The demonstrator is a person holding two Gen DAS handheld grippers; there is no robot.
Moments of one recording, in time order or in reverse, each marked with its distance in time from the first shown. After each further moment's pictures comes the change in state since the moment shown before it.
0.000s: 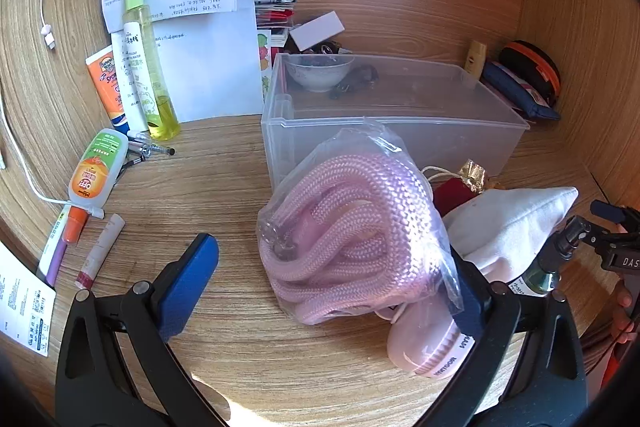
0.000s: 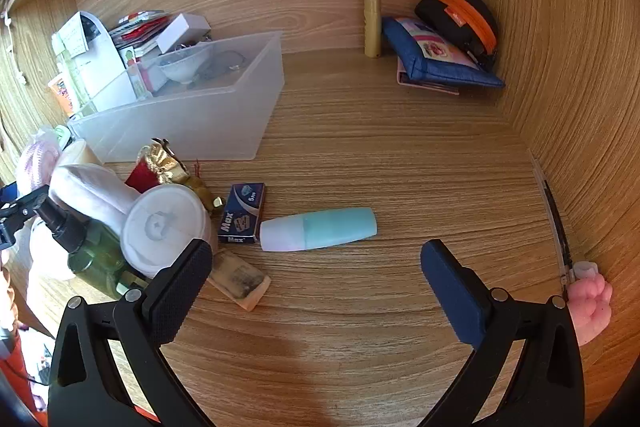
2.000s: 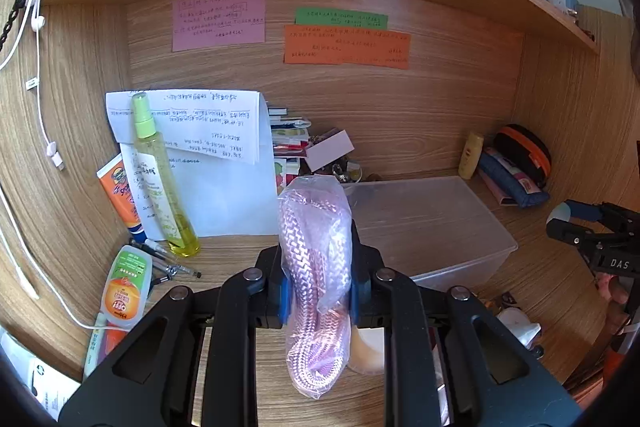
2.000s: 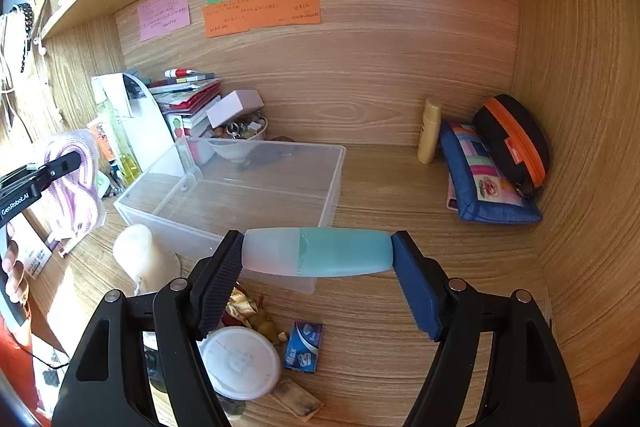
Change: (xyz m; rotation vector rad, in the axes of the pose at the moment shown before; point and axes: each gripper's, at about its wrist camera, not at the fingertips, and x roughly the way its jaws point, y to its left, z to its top) left arm -0.037 0.026 0.102 0.024 -0.197 -0.052; right arm -0.037 0.049 0.101 -0.140 -0.183 0.114
